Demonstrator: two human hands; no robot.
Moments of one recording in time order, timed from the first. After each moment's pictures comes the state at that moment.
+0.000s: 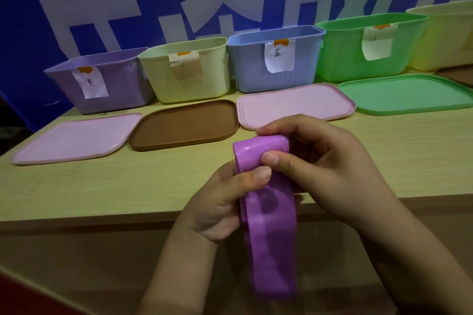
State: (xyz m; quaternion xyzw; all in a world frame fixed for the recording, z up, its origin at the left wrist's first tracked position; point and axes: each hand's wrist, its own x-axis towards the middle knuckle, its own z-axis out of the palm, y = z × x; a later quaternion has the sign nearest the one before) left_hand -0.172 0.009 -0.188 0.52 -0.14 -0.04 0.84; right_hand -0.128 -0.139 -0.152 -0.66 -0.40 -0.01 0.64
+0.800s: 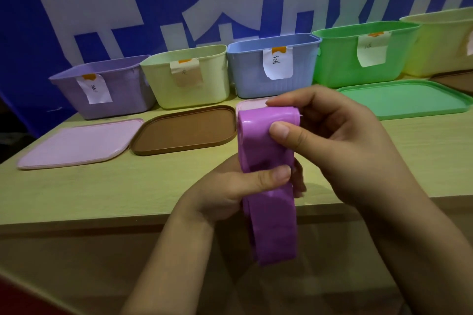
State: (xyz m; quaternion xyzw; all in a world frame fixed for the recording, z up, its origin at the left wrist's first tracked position) left_hand -0.162 0.008 -0.161 0.64 -0.20 -0.09 0.74; right_hand -0.129 -0.145 -0.128 -0.60 -0.38 -0.02 0.70
